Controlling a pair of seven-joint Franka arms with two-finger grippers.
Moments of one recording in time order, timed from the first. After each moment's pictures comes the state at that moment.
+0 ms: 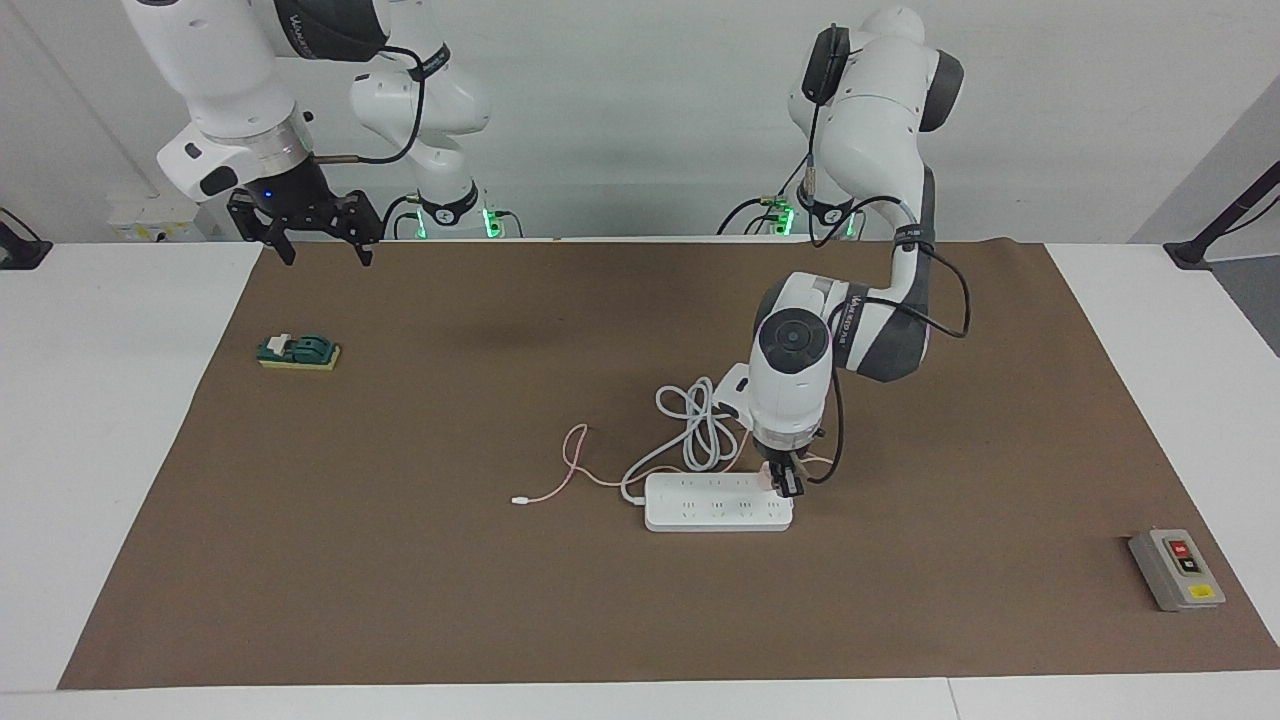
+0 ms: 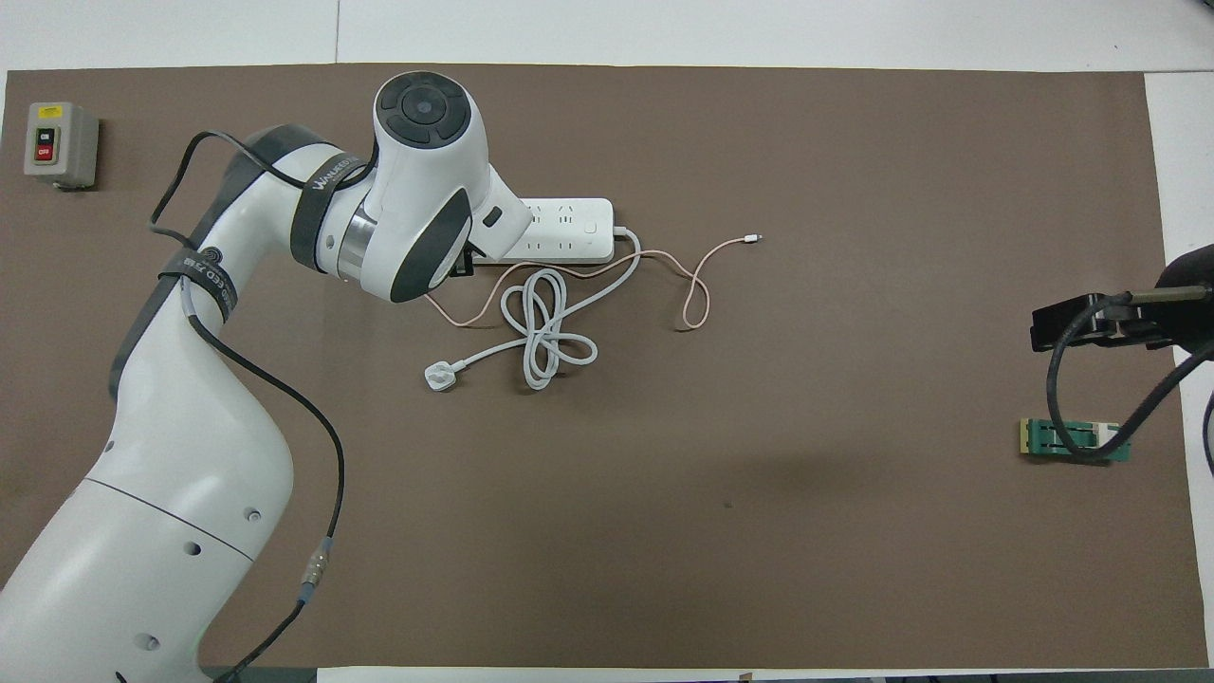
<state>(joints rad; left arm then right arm) -0.38 0.66 -0.10 -1.34 0.21 1.93 0.99 -0.06 -0.11 0.07 -1.73 -0.03 1.56 0.03</state>
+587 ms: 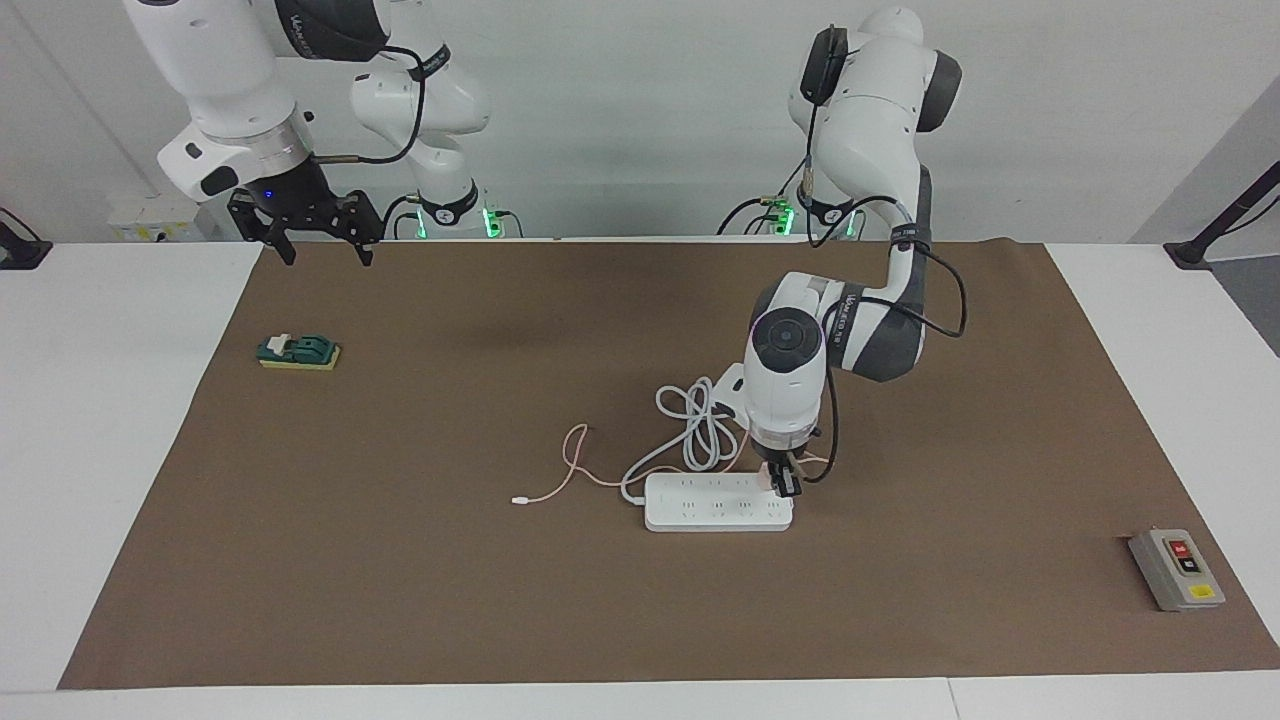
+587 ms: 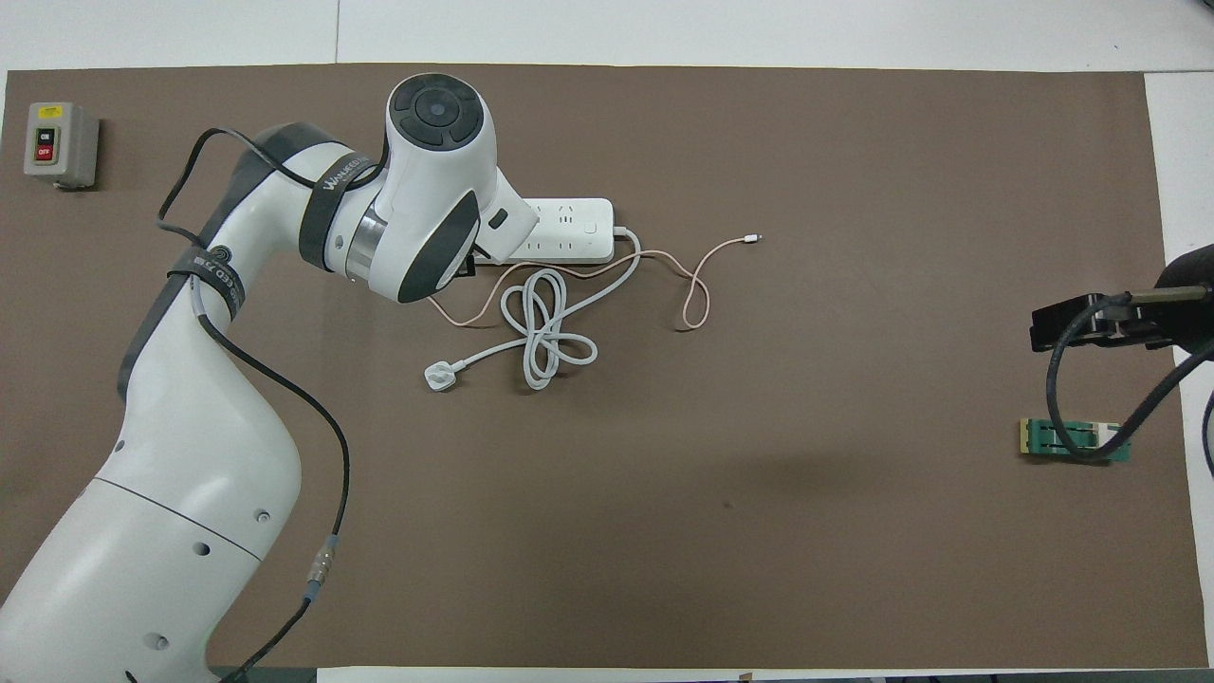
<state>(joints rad) -0.39 0.66 -0.10 -1.34 0.22 1.92 0.99 -0.06 -0.11 0.07 -1.73 -0.03 1.56 0.03</state>
